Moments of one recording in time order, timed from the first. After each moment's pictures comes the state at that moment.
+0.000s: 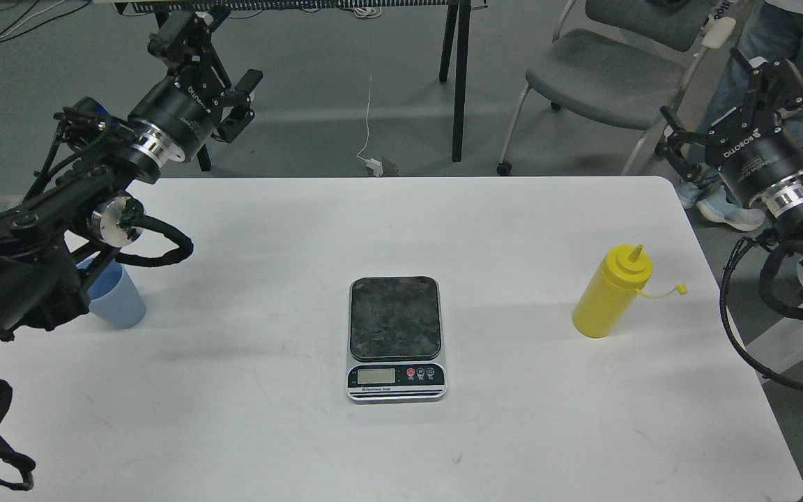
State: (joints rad) left arm -0.93 0.39 -0.54 -0.73 0.28 -0.31 -0.48; right arm 0.73 -0.64 0.59 0.87 0.16 0.49 0.39
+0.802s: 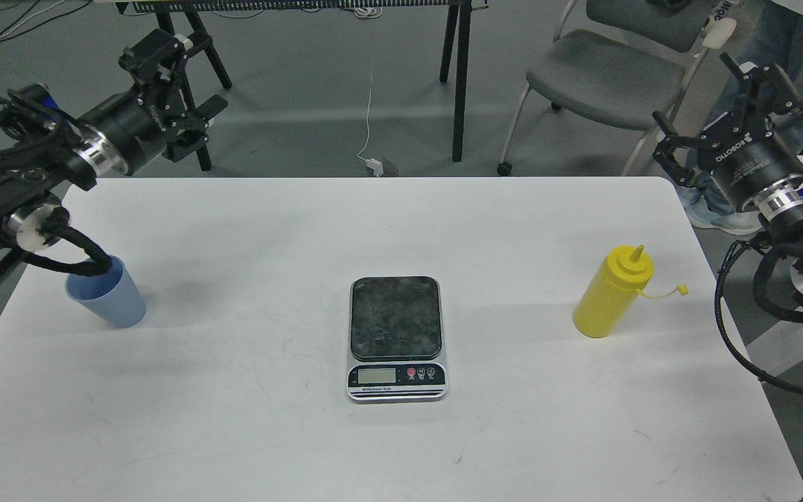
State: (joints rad) left arm -1.00 0.69 -0.27 -0.77 0.51 -0.43 -0.49; right arm 0.72 -0.63 0.58 0.87 0.16 0.49 0.38
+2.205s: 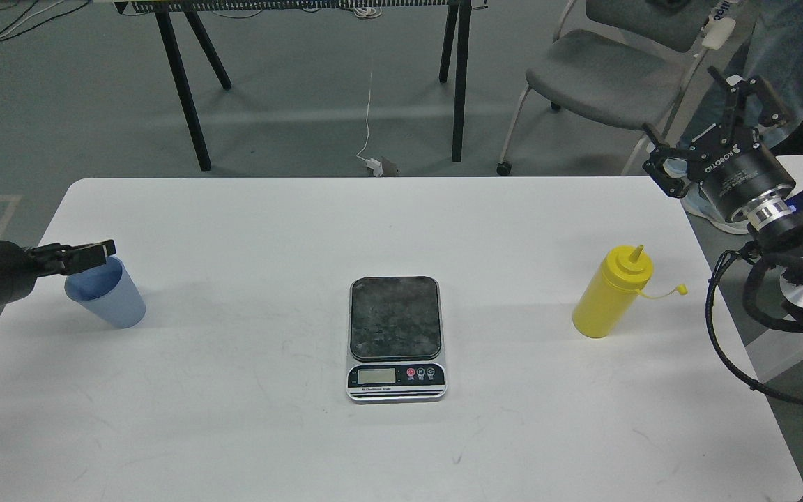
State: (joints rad) left arm -0.74 0.83 -0.21 -0.67 1.42 -0.13 -0.49; right arm 0.70 -0.61 0.58 0.88 0.16 0.49 0.39
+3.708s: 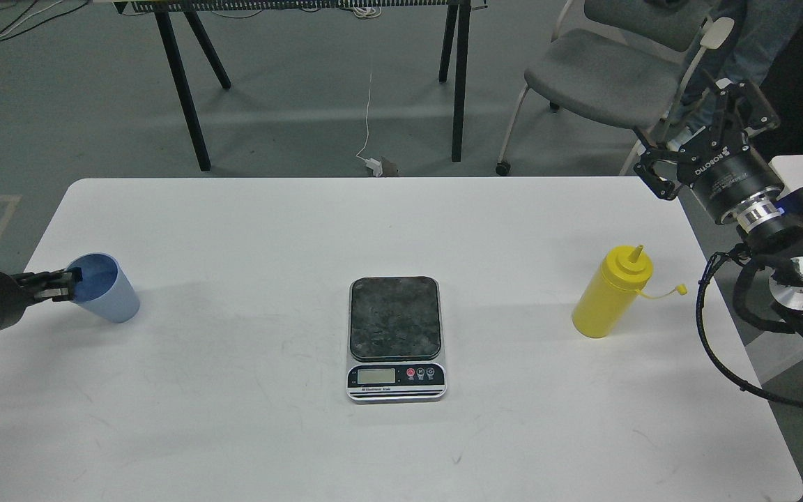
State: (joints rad) left arm -0.72 0.79 -0.10 -0.57 1.42 -0.04 -0.49; right arm 0.70 -0.59 0.58 0.87 0.16 0.49 0.39
